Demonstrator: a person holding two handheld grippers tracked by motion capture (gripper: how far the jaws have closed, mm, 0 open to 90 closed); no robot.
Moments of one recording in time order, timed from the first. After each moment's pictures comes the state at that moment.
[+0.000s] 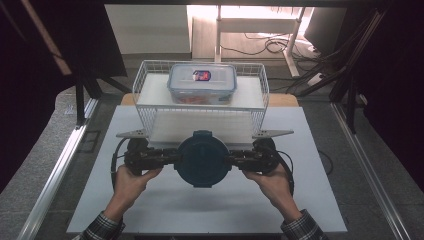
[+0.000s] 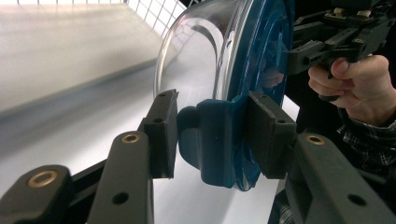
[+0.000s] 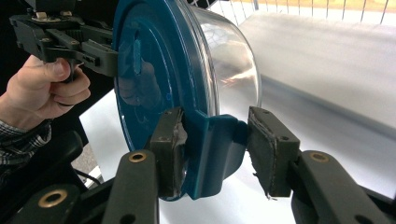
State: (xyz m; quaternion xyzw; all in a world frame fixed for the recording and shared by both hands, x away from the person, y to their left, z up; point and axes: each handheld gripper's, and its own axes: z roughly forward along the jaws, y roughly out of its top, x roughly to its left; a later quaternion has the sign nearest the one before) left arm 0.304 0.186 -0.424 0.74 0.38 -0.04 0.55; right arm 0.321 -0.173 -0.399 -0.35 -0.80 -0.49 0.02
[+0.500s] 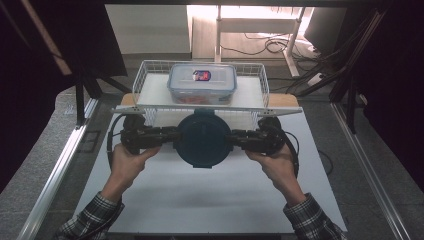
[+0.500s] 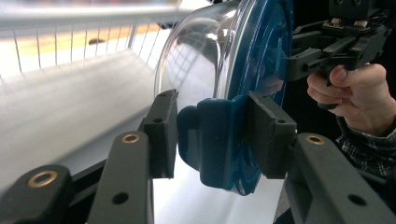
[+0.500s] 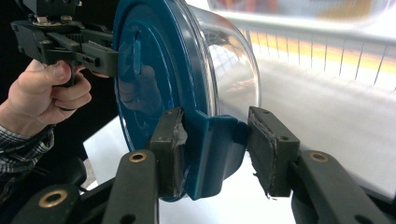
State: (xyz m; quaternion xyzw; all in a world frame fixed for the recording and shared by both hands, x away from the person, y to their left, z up) left arm 0.326 0.188 -0.364 0.73 0.37 -0.02 0.57; right arm 0.341 -0.172 -0.346 -0.35 -0.78 -0.52 -0.01
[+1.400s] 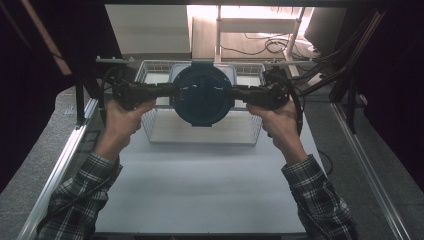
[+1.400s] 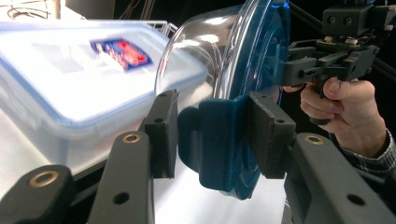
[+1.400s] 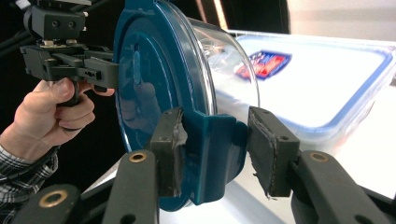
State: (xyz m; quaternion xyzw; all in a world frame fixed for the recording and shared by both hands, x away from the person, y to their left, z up) left arm 0.381 0.201 -0.277 0.71 0.36 0.00 0.60; right arm 0.393 -0.162 -0.259 -0.34 -0.76 -0.56 -0.03
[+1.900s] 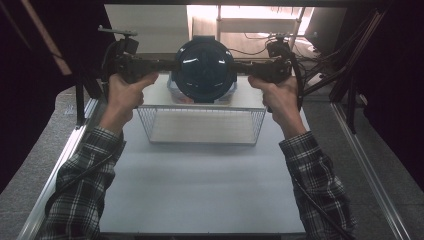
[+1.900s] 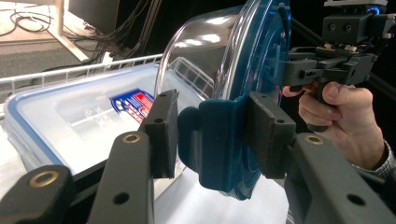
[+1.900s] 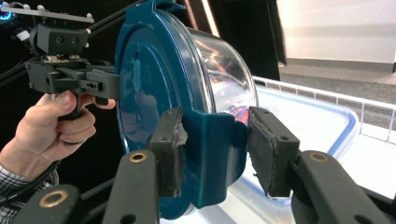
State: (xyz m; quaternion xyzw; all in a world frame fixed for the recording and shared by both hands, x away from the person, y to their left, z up) left arm 0.426 0.205 -0.248 0.70 0.37 -0.01 0.61; right arm 0.436 -0.160 -0.227 -0.35 -0.74 -0.58 -0.04
